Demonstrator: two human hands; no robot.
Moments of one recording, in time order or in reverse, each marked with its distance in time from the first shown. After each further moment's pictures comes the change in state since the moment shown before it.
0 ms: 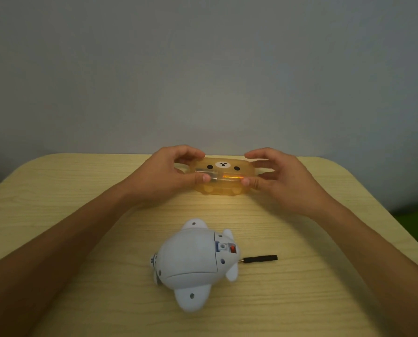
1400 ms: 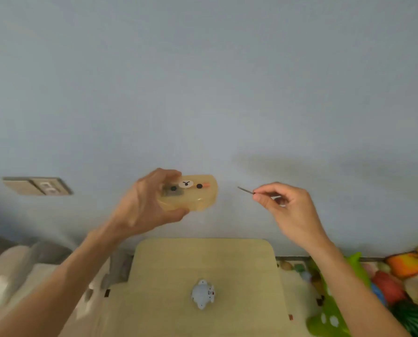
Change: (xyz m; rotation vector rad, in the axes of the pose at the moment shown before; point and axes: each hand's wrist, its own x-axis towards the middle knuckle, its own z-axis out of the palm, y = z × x) left_hand -0.019 0.490 -0.402 0.234 0.127 -0.095; right_hand 0.043 -0.484 -0.370 0.141 0.130 0.110
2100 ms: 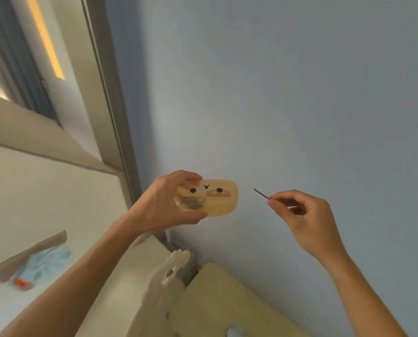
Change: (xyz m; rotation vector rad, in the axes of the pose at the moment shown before) left_hand -0.193 0.163 -0.236 0.134 0.460 -0.213; right_hand -0.024 -0.289 -0.028 0.155 -0.366 -0.433
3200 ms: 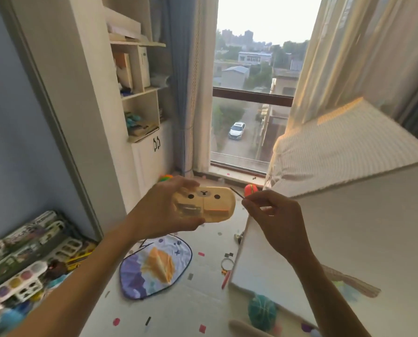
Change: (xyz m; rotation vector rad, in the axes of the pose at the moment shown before) left_hand -0.719 -0.161 -0.500 0.492 0.772 -0.909; right_hand -0.343 -0.510 0.707 0.573 -0.993 -0.685
